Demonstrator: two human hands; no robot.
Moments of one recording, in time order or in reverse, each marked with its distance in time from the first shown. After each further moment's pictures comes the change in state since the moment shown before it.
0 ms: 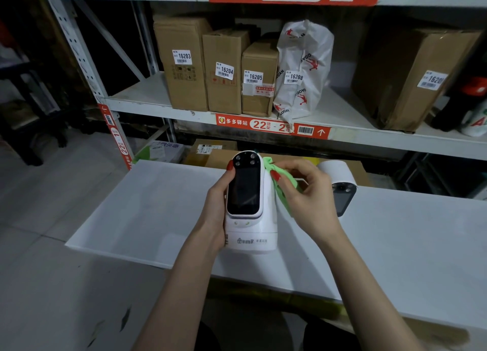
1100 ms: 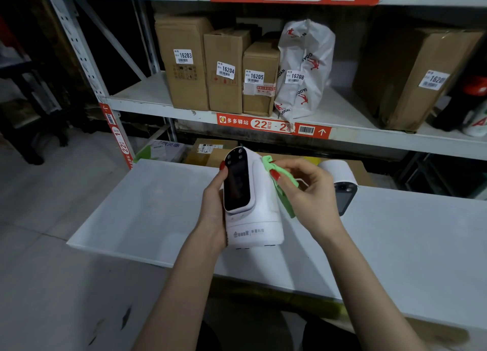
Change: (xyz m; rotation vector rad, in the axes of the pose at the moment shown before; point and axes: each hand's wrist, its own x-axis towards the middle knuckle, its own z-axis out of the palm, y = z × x) left_hand -0.001 0.001 0.002 -0.171 0.039 -0.088; right_hand 0.000 -0.007 0.000 0.119 -0.006 0.069
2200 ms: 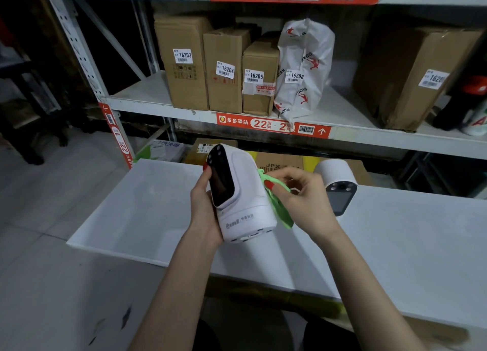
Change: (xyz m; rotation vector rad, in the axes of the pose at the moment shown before) left_hand 0.004 0.004 -0.010 -0.153 0.041 0.078; right_hand -0.001 0.007 0.003 -0.069 -0.102 0.087
